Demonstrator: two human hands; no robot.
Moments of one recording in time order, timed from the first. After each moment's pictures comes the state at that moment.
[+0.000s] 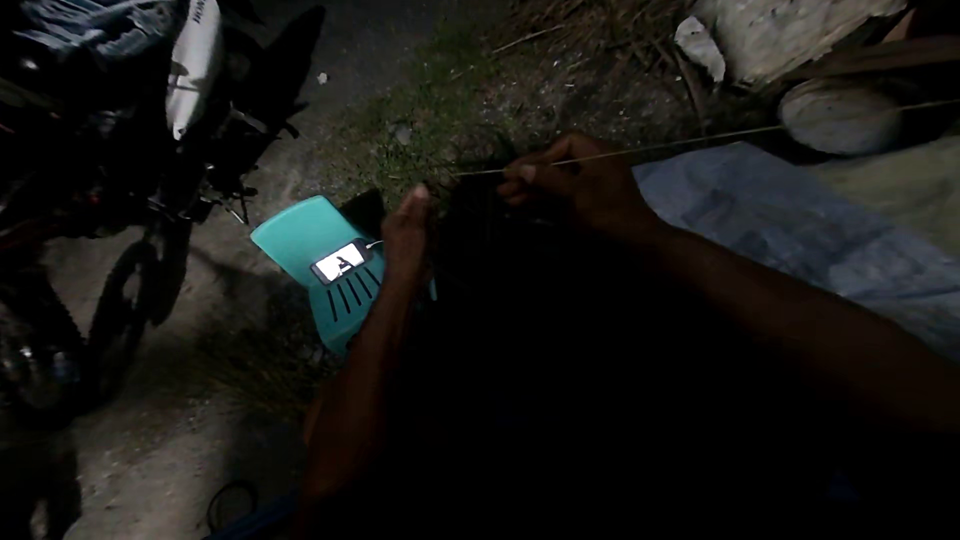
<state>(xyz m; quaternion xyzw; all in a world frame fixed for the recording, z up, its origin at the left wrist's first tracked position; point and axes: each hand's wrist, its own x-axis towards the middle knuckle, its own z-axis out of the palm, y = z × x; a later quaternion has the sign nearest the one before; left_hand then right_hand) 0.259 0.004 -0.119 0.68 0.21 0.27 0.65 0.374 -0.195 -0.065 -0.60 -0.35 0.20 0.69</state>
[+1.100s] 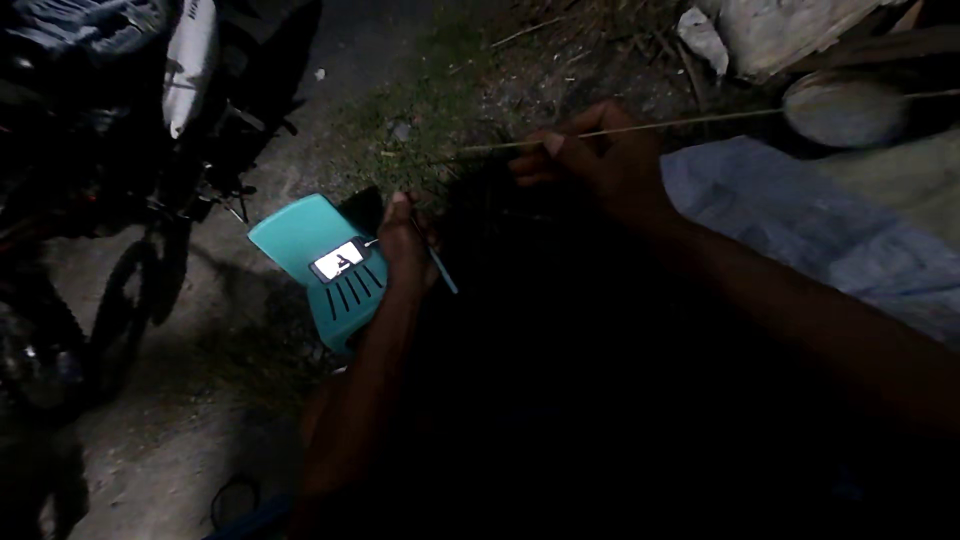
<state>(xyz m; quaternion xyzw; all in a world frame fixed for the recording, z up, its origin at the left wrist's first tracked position) 0.269 -0.011 -0.123 0.54 0.27 0.31 0.73 0.382 -0.203 -0.062 -0.57 -0.34 0.14 0.73</state>
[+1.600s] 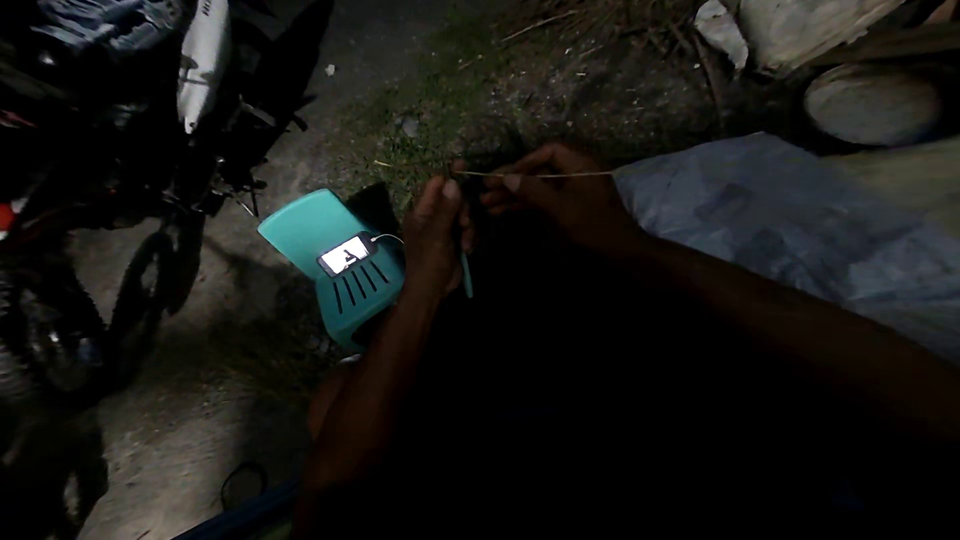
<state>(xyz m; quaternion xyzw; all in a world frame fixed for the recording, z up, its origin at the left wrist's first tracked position) 0.260 -0.040 -0.112 0.59 0.05 0.28 0.76 0.362 -0.190 -0.077 -0.55 -0.39 0.21 0.70</state>
